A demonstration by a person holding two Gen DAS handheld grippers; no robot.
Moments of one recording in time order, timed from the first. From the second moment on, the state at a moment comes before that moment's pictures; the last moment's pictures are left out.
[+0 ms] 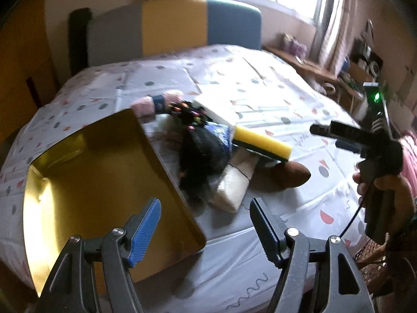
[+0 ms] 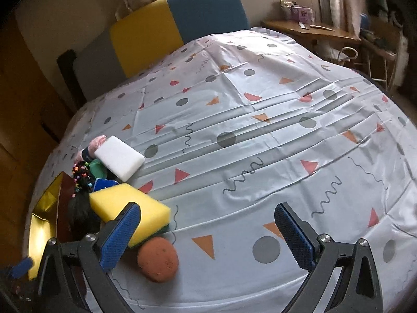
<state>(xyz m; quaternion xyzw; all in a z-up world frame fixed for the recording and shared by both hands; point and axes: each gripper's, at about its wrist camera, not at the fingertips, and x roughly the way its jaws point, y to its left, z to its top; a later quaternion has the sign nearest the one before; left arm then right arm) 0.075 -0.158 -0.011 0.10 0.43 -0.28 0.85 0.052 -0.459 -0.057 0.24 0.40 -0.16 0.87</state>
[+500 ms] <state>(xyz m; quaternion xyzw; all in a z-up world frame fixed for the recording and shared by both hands) 0.114 -0.244 -0.066 0.19 0.50 -0.31 0.79 0.049 -0.464 -0.054 0.26 0.39 -0.15 0.87</state>
